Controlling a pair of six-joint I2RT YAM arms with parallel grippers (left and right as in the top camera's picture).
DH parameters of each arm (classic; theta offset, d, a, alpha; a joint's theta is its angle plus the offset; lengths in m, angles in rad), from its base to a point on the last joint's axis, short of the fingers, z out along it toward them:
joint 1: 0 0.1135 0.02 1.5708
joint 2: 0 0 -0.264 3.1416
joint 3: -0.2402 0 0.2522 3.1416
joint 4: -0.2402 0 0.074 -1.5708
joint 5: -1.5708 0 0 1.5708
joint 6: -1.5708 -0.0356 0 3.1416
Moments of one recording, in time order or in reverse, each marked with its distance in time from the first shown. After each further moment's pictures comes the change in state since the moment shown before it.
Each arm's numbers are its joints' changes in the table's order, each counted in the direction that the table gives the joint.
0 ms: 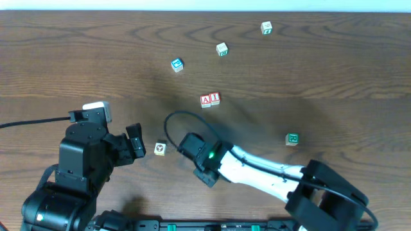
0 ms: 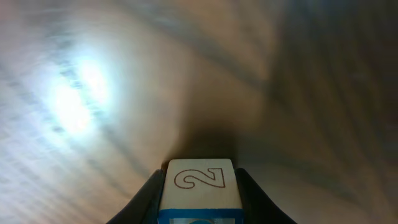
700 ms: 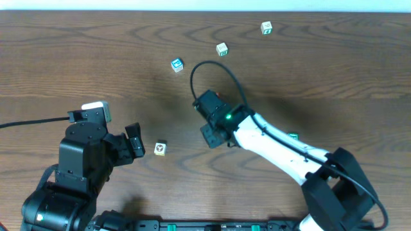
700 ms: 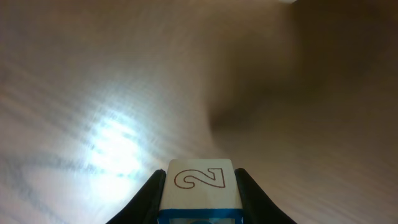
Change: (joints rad) left arm 0.000 0.000 0.000 0.000 0.013 0.000; right arm -0.244 0.000 -0.199 -0.058 -0.005 -0.113
